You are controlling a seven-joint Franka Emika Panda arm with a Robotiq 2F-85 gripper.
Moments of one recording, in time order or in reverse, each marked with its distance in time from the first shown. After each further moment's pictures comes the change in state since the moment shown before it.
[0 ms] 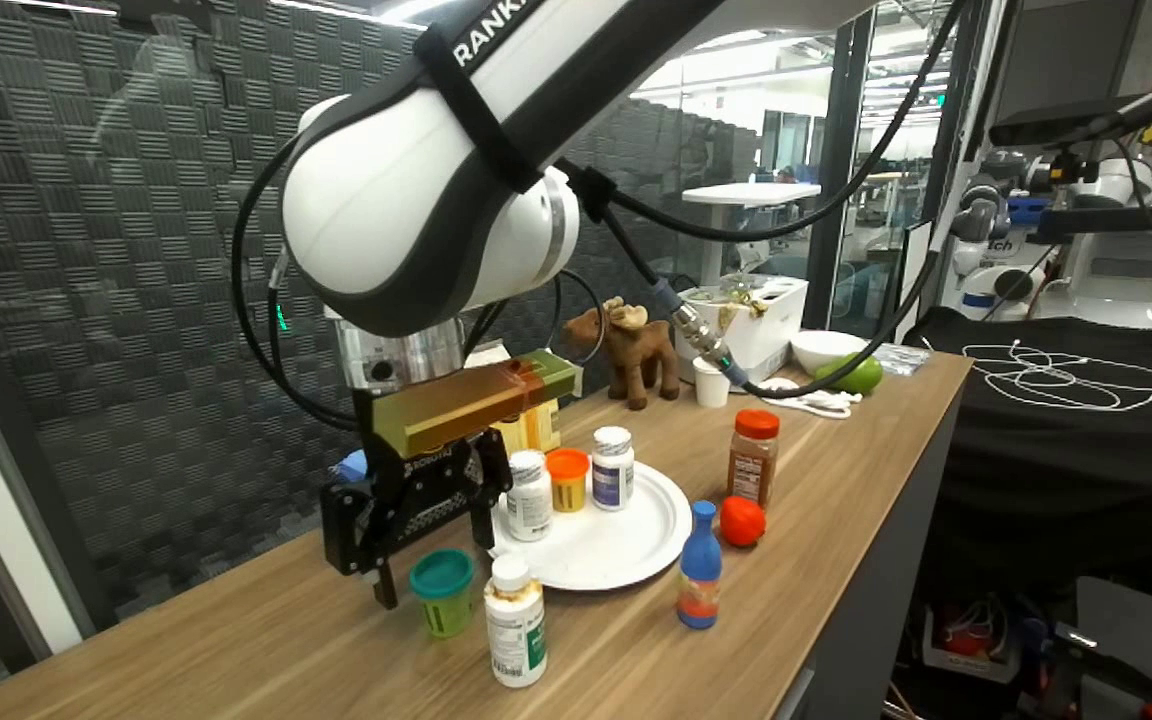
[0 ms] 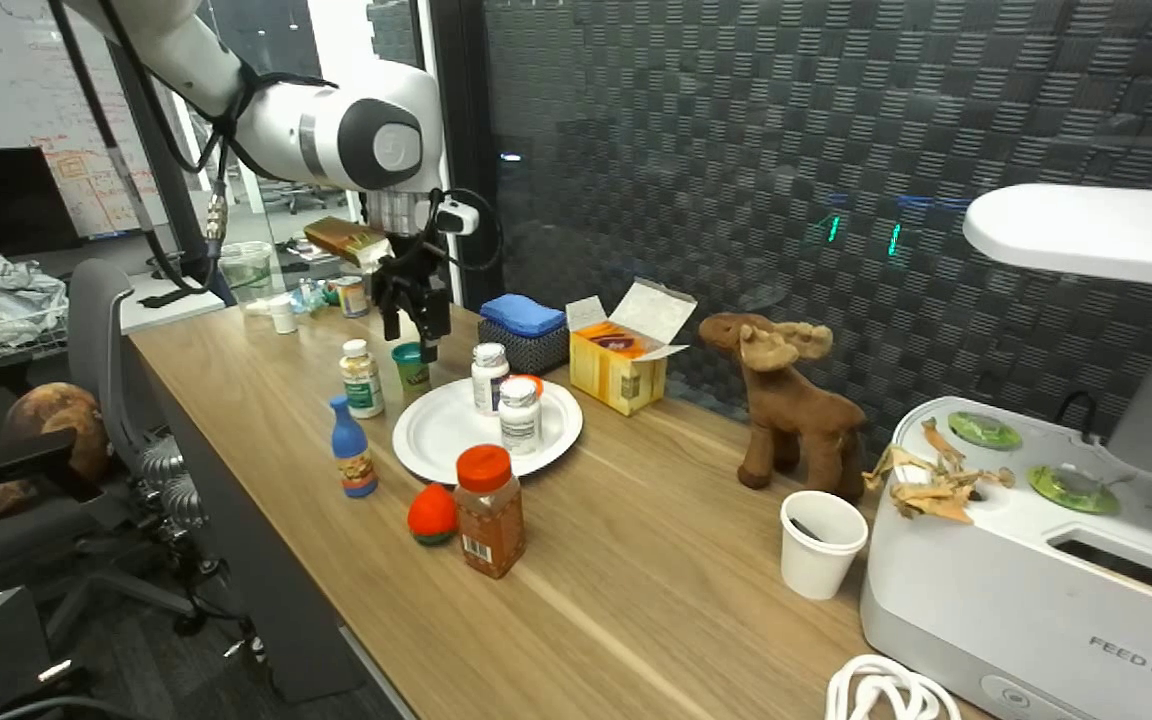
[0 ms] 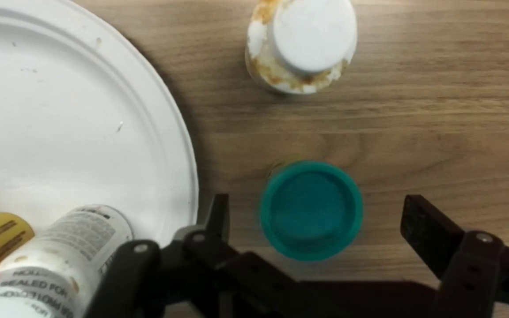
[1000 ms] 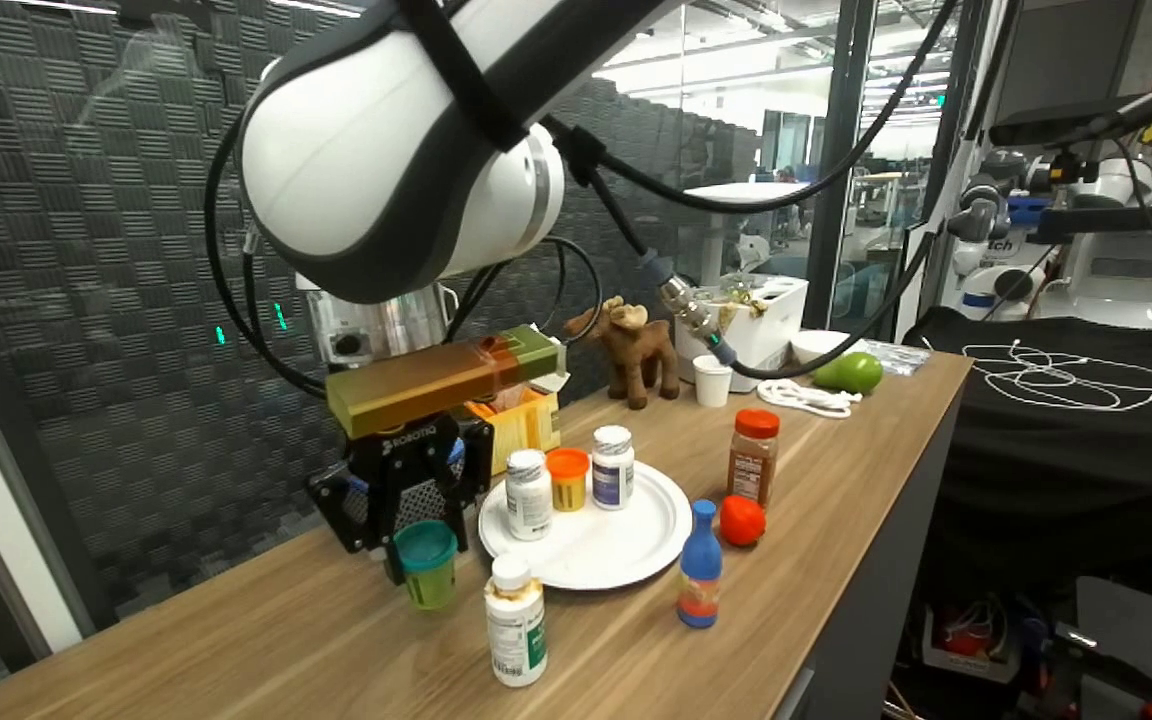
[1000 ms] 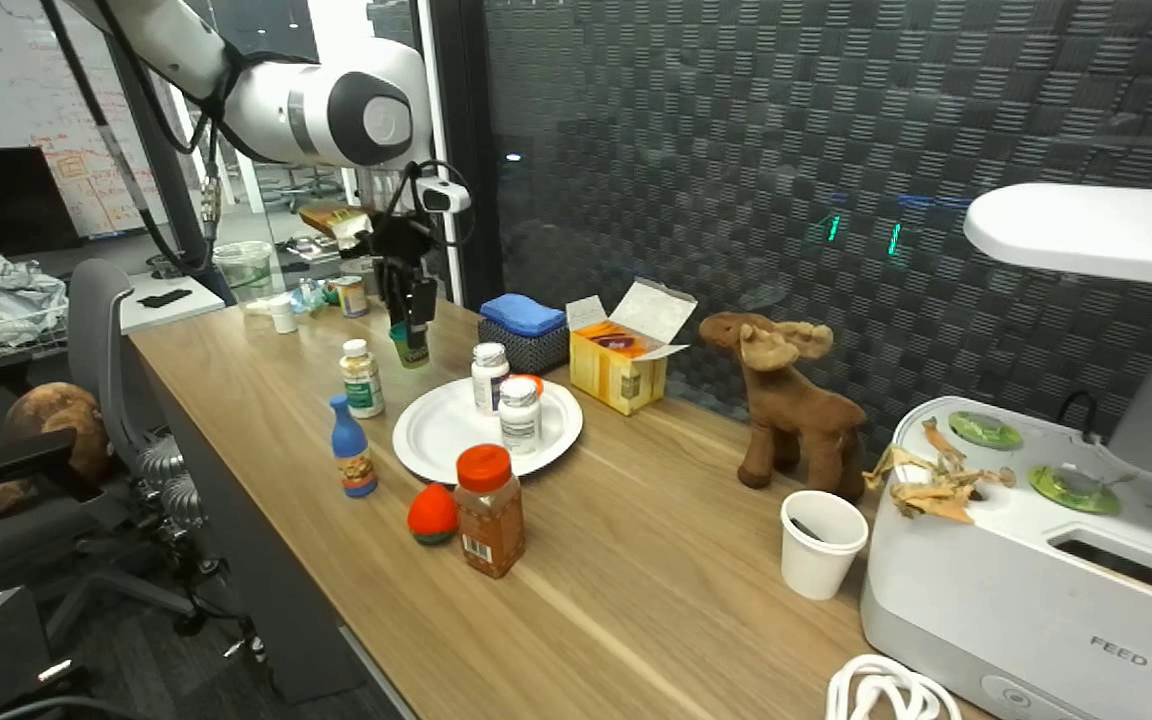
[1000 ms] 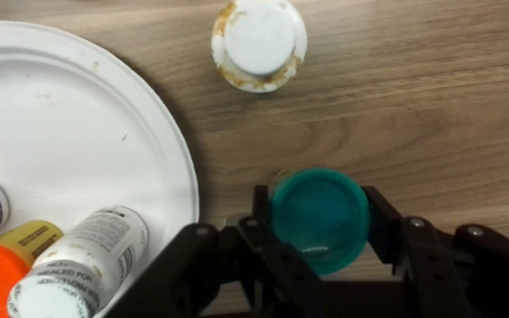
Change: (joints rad) arm 0.048 -0.022 -0.034 0.029 -0.020 -0.041 0.154
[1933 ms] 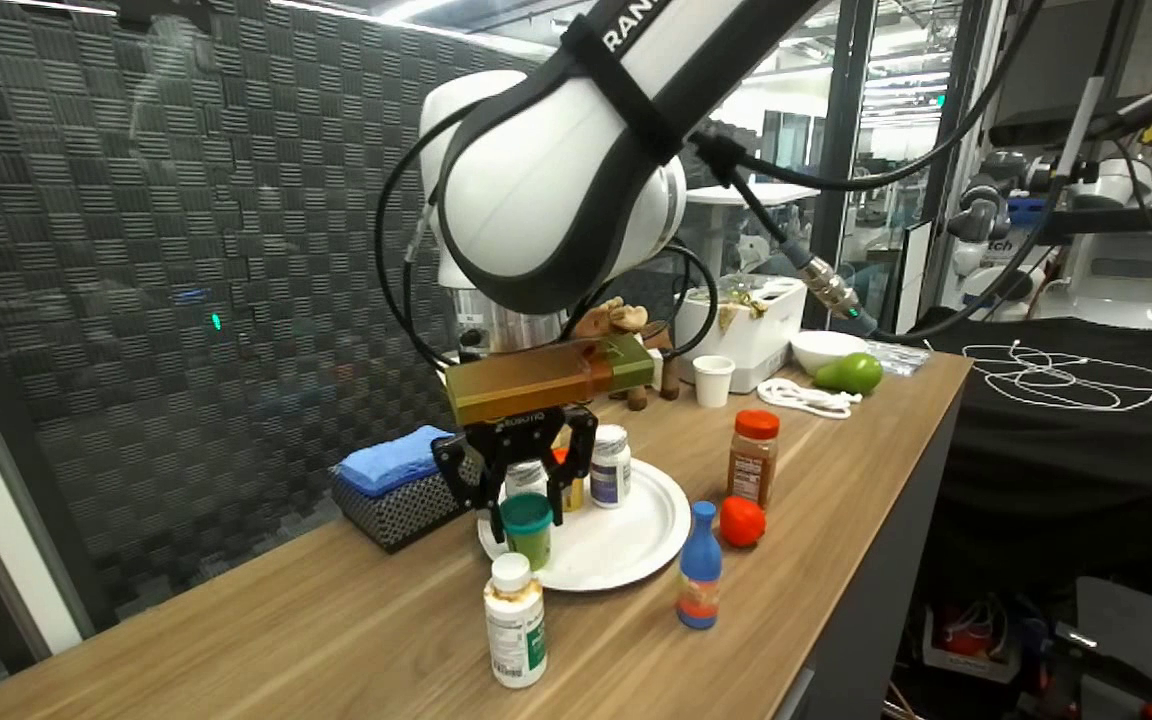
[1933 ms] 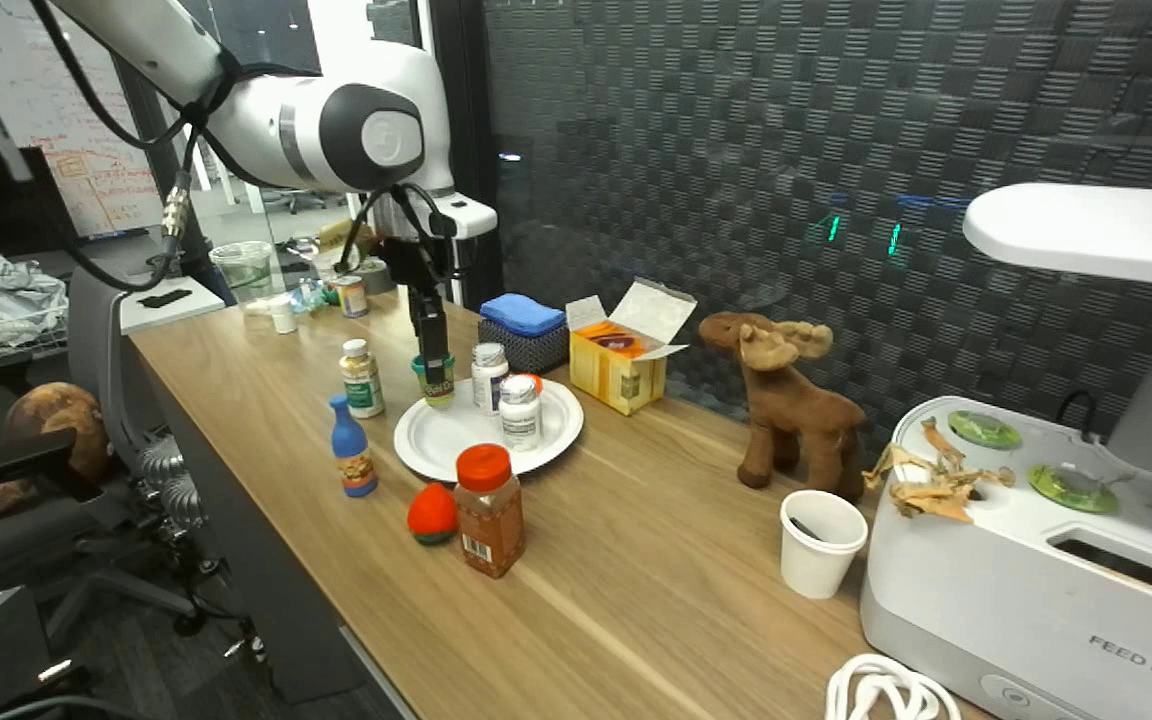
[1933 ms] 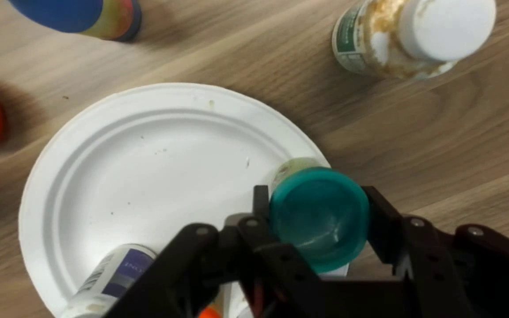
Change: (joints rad) arm -0.060 -0.154 -0.057 -0.293 -0.004 0.184 0.220
